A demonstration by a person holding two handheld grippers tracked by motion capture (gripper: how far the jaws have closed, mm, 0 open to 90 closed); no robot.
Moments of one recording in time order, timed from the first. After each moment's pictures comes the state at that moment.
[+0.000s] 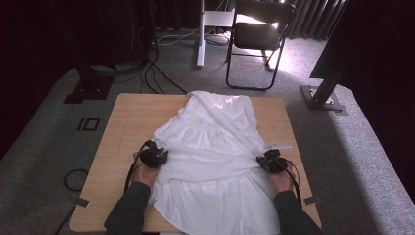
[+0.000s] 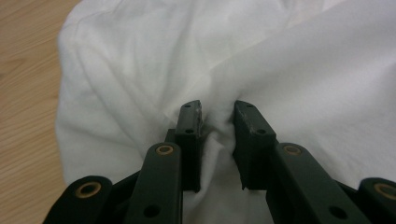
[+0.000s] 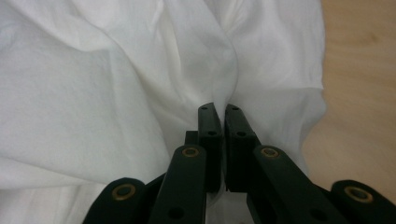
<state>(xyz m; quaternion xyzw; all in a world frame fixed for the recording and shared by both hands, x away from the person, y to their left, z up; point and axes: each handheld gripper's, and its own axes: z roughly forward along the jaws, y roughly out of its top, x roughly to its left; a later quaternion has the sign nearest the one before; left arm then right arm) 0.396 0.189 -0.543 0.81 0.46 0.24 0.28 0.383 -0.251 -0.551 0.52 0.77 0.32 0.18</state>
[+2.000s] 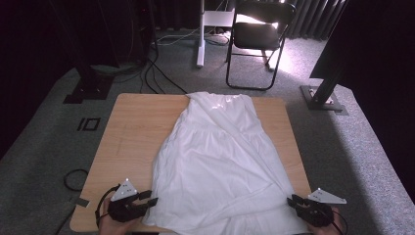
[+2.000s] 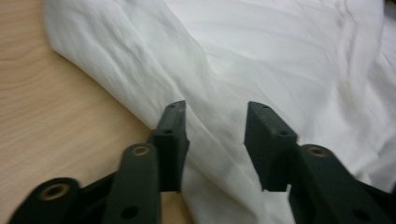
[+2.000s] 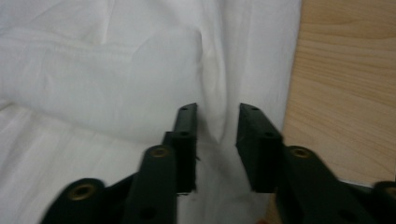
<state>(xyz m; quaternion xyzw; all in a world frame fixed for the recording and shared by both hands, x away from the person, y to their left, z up) 0.225 0.239 -0.519 0.81 0.39 0.11 0.43 0.214 -0.353 -0.552 0.47 0.77 0.38 0.18</state>
